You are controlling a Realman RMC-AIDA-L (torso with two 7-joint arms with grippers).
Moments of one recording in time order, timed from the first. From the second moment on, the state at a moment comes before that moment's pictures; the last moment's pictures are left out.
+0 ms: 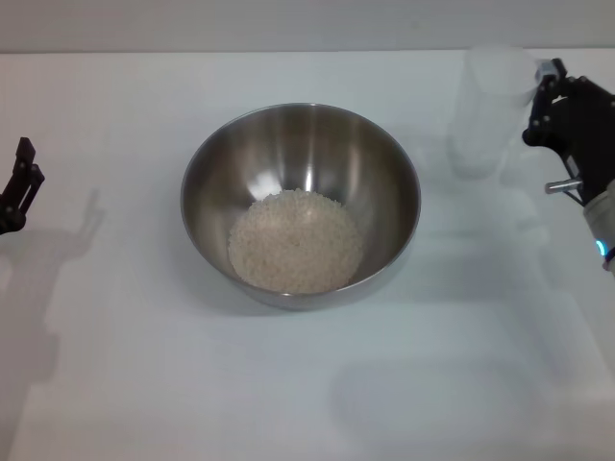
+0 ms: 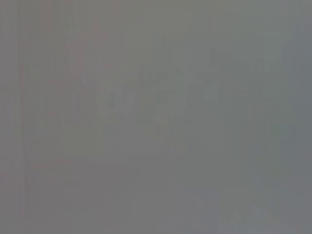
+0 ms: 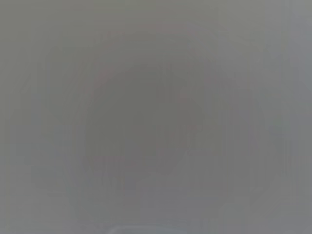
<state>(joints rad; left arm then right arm) -0.19 -2.08 -1.01 -0.30 2.54 1.32 0.00 0.47 2.09 0.50 0.27 -1.89 -1.18 -0.08</state>
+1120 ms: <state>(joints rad) -0.19 -2.08 -1.01 -0.30 2.54 1.32 0.00 0.51 2.09 0.37 0.27 -1.89 -0.99 -0.07</state>
